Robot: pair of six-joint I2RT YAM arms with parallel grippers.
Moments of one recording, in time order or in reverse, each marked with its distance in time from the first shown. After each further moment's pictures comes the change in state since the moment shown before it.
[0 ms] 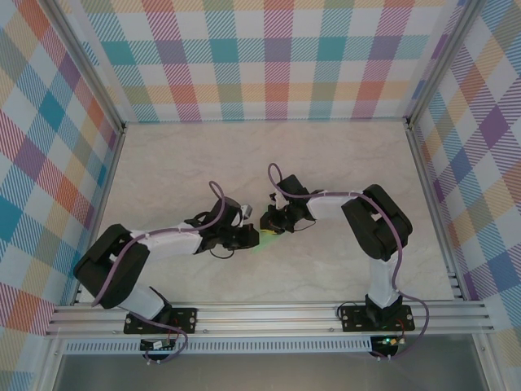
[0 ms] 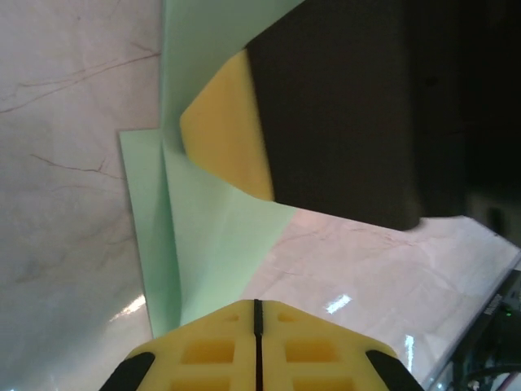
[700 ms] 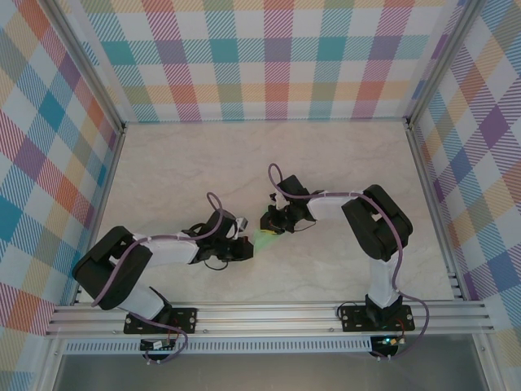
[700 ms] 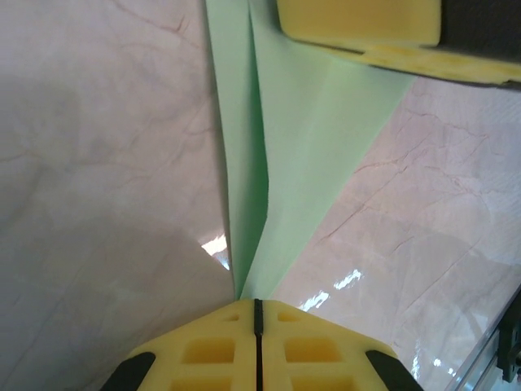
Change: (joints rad) left arm -0.003 -0.043 -0.145 0.052 0.015 0.022; right arm 0.000 -0.003 -0.011 0.015 0.000 0.000
